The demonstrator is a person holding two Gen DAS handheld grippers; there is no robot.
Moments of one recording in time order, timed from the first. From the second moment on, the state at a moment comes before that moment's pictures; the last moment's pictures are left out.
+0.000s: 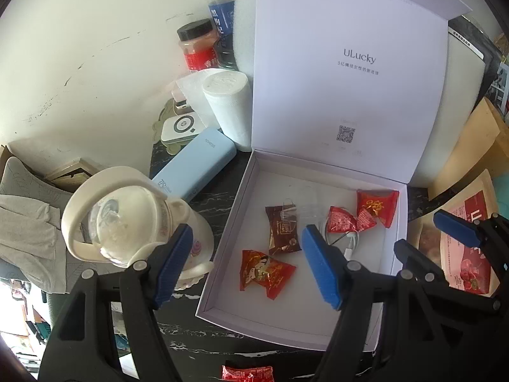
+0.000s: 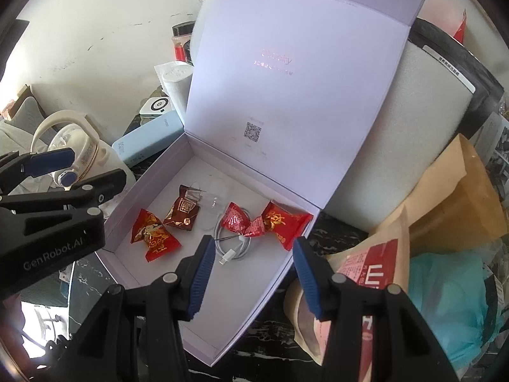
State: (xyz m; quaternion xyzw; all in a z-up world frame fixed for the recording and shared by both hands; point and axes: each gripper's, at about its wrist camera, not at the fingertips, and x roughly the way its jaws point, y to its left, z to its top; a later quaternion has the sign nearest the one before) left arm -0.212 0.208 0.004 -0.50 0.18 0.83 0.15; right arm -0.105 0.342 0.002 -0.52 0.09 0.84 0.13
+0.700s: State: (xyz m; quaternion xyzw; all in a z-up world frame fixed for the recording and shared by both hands) left arm -0.154 0.144 0.070 -0.47 0.14 0.87 0.12; right arm -0.050 0.302 0.055 -0.48 0.07 0.87 0.12
